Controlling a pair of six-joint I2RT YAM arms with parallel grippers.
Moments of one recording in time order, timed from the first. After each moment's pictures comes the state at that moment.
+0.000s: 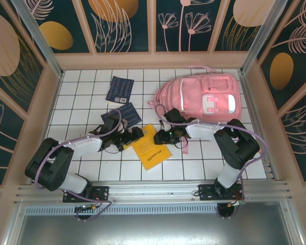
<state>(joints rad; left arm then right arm) -0.50 1.48 0.56 0.01 0.48 -0.98 0.69 1.71 0.89 -0.29 -0.43 0.52</state>
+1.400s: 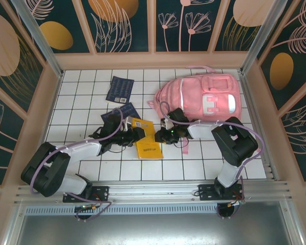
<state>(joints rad) -0.55 1.40 0.52 0.21 0.59 -1.03 0.63 1.75 0.83 -0.11 -0.60 0.65</state>
